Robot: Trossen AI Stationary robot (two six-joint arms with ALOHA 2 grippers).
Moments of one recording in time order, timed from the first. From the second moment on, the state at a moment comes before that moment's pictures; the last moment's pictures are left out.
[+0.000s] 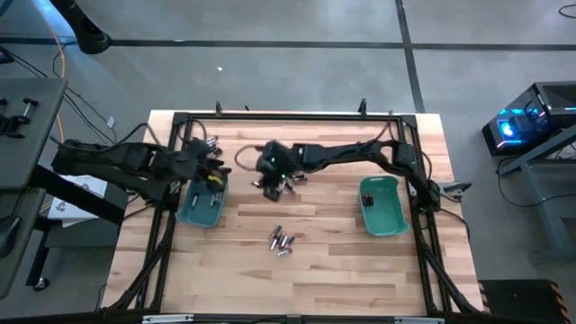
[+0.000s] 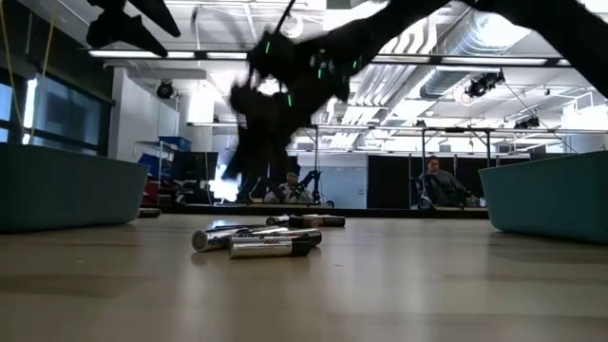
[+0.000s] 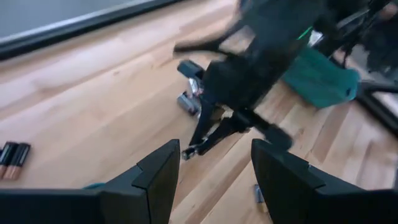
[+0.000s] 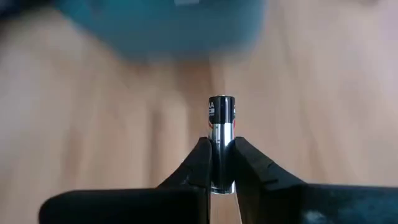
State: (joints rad) left arm -0.16 0.87 0.98 -0.86 -0.50 -0.86; right arm -0.16 2.19 1.67 -0.24 -0.28 0.10
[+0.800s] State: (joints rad) left arm -0.24 0.81 0.98 0.08 -0.46 0.03; right arm -0.15 1.85 1.67 0.44 -0.47 0.25
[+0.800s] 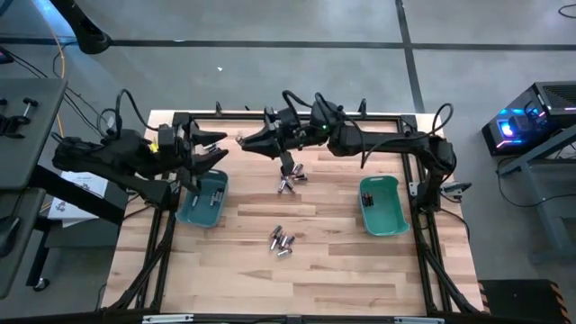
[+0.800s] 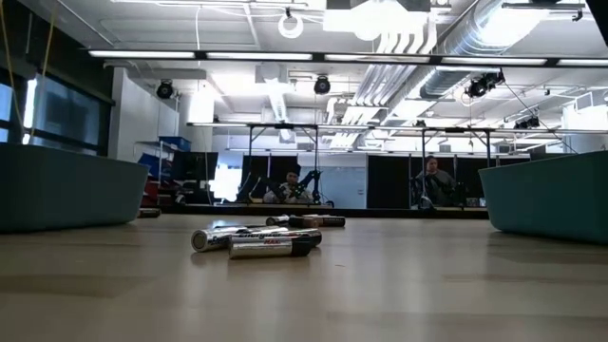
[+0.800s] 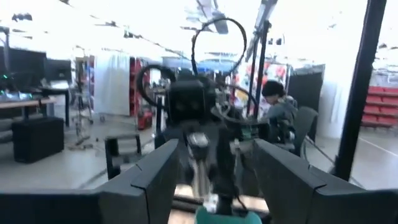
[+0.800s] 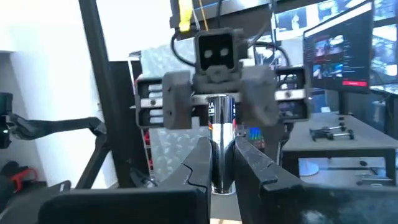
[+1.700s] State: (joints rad) left arm -0.22 0.90 0.98 0.18 -0.41 -0.06; right arm -0.11 1.85 1.67 0.45 -0.47 0.23
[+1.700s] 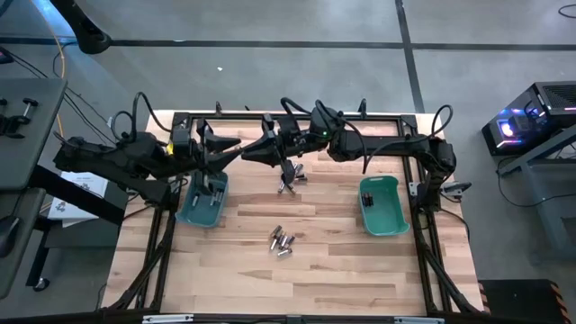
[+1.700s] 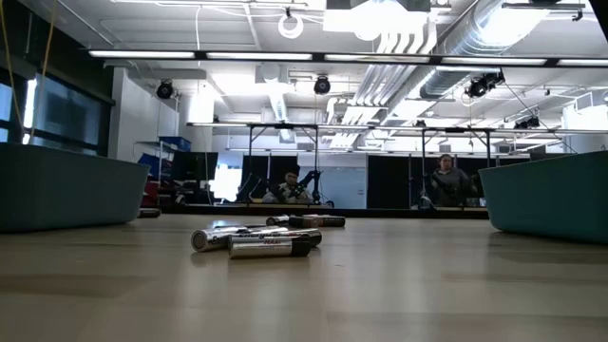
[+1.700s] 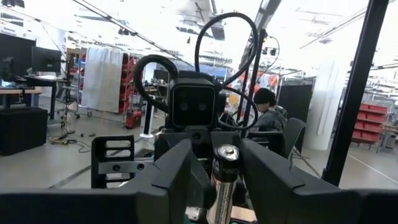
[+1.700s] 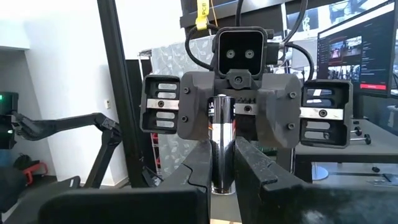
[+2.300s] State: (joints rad) left arm -0.22 0.91 0.98 0.15 -0.40 -0.08; right arm -0.11 1.85 1.67 0.45 -0.47 0.23
